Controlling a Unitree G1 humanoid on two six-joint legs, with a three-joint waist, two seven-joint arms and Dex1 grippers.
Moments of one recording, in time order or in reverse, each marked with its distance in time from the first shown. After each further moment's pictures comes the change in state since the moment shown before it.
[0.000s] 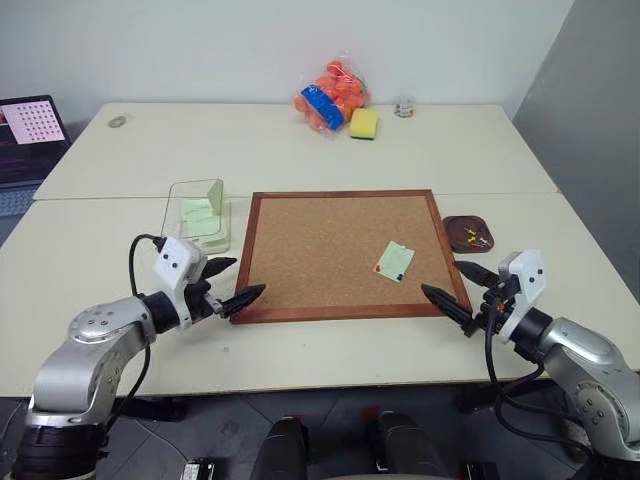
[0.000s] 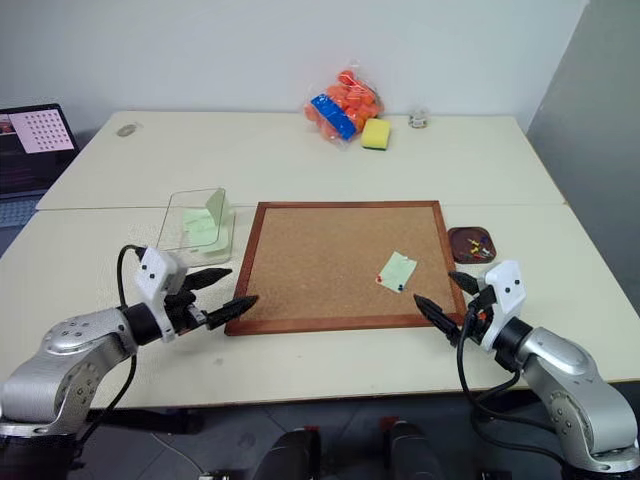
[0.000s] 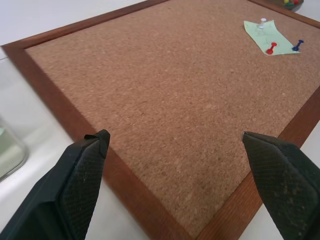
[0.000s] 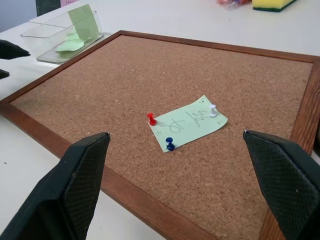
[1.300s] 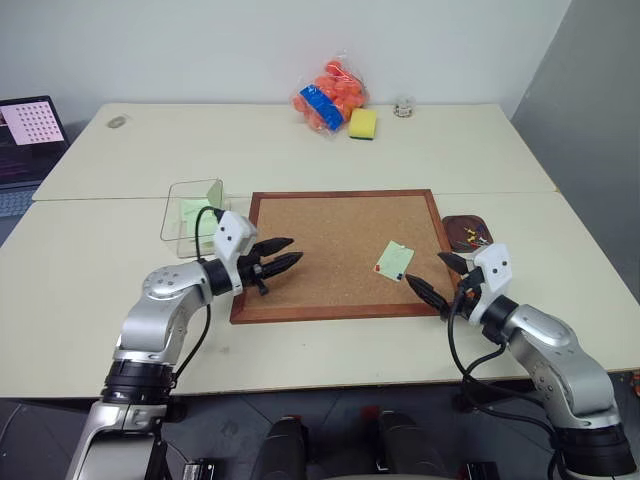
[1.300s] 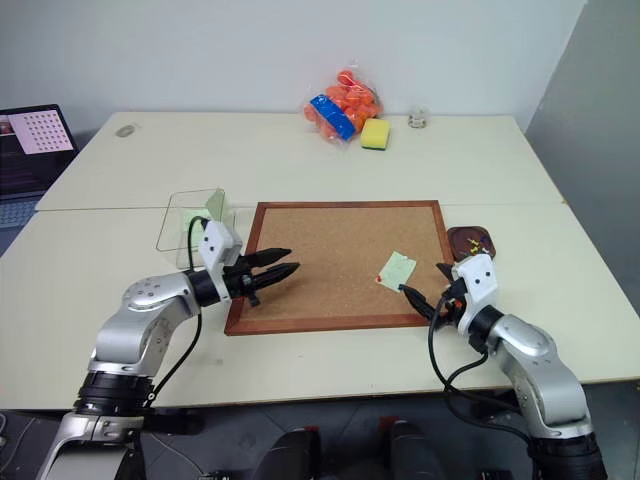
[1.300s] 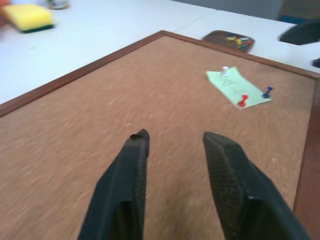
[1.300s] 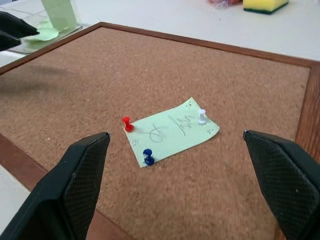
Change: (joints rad) left arm -0.329 -0.205 -0.187 0.339 0.133 -0.231 -0.131; right arm -0.152 0.084 0.148 0.235 -0.208 -0.180 -0.042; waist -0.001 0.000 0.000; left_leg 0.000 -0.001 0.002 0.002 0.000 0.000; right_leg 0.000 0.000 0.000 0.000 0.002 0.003
